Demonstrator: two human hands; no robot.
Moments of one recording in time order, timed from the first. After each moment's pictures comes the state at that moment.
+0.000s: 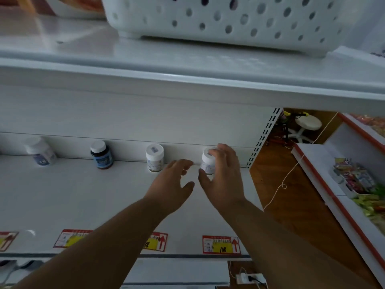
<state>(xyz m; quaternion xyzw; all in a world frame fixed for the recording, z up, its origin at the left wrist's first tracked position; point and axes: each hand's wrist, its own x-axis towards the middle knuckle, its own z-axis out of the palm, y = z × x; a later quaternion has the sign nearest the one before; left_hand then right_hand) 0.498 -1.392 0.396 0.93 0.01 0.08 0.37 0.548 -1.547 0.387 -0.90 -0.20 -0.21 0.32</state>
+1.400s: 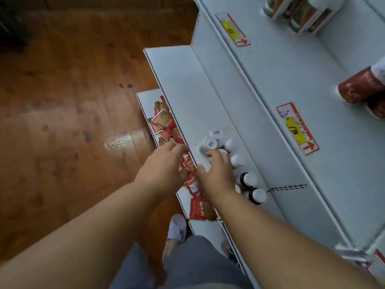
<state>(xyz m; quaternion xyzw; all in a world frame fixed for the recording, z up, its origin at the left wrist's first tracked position) 0.053 -0.676 0.151 0.78 0.52 0.07 0.34 0.209 -0.716 0.118 -0.83 -0.48 0.23 0.14</state>
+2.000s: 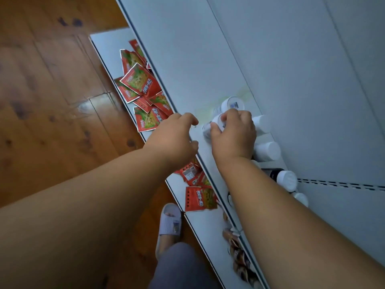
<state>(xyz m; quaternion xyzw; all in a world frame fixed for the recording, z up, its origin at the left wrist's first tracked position) 0.128 -0.559 -0.053 0.75 0.48 0.03 0.46 0.269 -0.604 -0.052 -0.89 -0.44 0.06 0.08</state>
